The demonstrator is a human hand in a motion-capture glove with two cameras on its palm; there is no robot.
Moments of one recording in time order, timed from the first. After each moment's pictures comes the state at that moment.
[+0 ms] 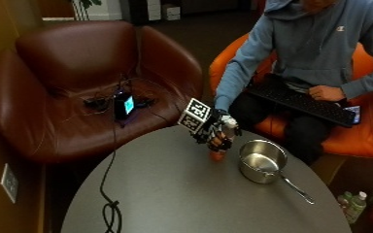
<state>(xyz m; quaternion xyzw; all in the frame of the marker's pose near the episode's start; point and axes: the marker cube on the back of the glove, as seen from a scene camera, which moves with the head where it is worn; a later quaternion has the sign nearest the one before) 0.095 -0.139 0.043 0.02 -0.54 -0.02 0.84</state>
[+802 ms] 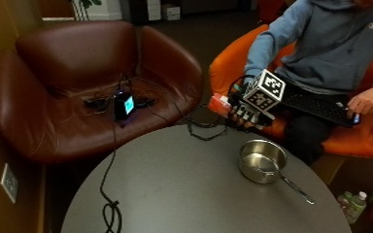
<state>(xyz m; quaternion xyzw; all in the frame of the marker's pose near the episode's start) 0.003 -0.101 -0.074 -0.05 0.23 0.02 0.97</state>
